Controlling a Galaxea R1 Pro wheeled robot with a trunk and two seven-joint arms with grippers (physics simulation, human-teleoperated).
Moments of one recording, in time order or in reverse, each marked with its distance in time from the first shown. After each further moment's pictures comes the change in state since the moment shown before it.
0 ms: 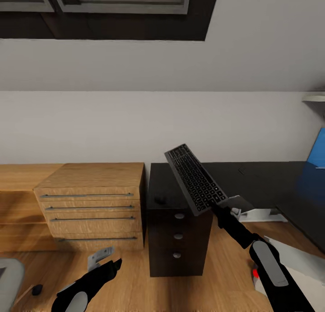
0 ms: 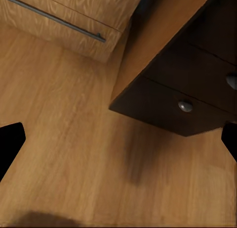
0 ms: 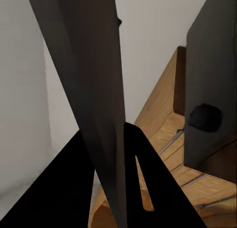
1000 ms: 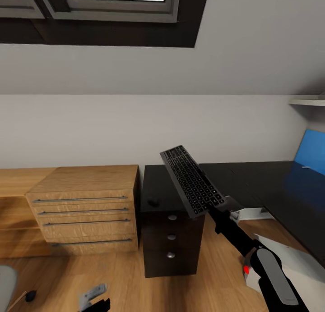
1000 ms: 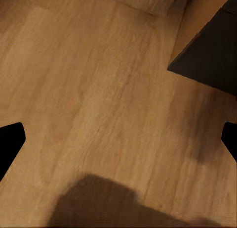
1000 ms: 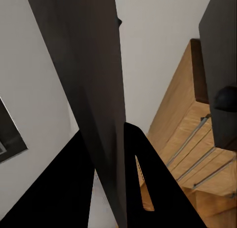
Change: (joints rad) left arm 0.001 0.004 -0.057 0.470 -0.096 -0.281 -0.061; right arm 0.106 0.043 -0.003 -0.194 -0.170 0.071 -0.159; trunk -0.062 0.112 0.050
